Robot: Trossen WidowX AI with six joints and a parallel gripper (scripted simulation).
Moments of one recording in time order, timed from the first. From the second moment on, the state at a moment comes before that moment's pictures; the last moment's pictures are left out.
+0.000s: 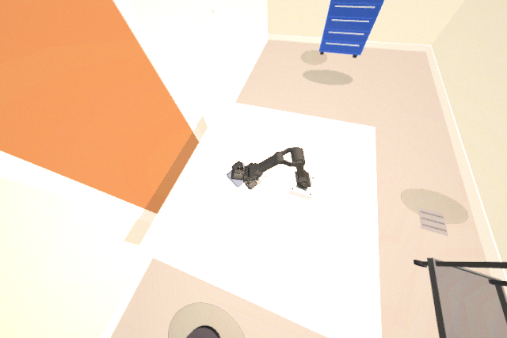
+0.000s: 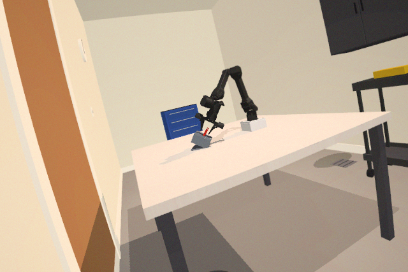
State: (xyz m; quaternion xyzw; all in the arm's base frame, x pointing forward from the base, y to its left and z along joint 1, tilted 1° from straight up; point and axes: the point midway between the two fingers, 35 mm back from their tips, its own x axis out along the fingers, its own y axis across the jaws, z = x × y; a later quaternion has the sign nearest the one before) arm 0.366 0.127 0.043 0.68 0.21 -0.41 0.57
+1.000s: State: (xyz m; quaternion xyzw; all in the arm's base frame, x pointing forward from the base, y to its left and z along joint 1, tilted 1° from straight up) arm 0.342 0.138 0.081 0.68 0.22 -0.42 0.56
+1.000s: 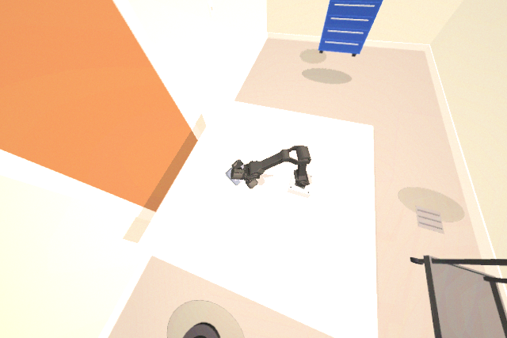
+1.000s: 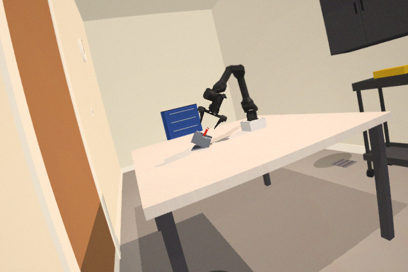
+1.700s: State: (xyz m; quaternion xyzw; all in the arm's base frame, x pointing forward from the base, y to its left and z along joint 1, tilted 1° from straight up) arm 0.318 0.147 0.116 0.67 0.23 -0.42 0.56
